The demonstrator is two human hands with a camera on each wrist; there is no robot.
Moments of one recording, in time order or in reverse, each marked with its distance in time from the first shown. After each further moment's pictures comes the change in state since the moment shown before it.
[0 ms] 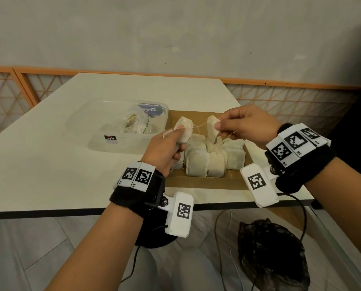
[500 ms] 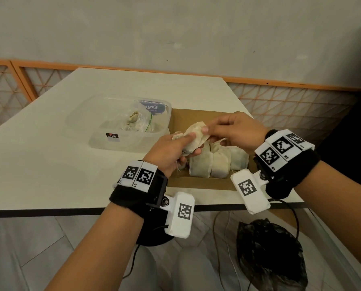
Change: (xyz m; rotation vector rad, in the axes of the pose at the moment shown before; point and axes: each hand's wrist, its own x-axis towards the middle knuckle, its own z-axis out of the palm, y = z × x) left_hand -0.005 0.002 -0.002 0.095 -0.133 -0.069; right_hand 0.013 0.010 0.027 0.008 -0.051 0.037
